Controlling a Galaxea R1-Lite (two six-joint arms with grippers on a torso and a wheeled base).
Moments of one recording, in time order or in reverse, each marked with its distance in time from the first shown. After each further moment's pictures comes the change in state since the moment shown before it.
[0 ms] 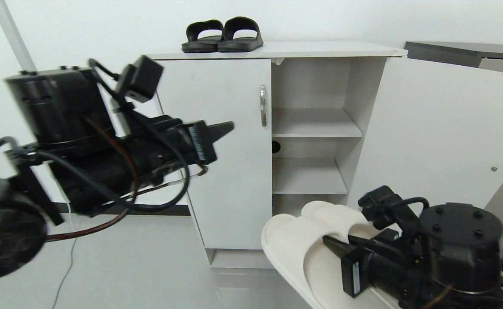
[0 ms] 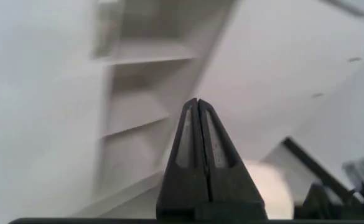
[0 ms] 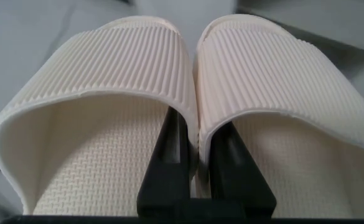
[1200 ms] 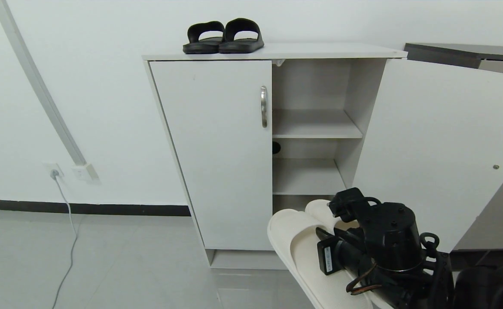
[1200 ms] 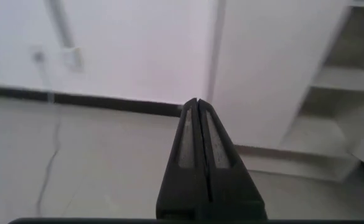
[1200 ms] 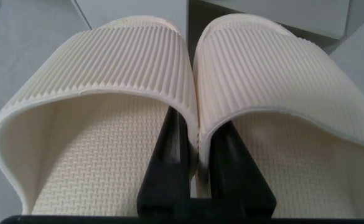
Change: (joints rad) left arm 0.531 -1.397 0.855 0.607 0.193 0.253; right arm -0.036 0.206 -0.077 -0.059 -0.119 -0.003
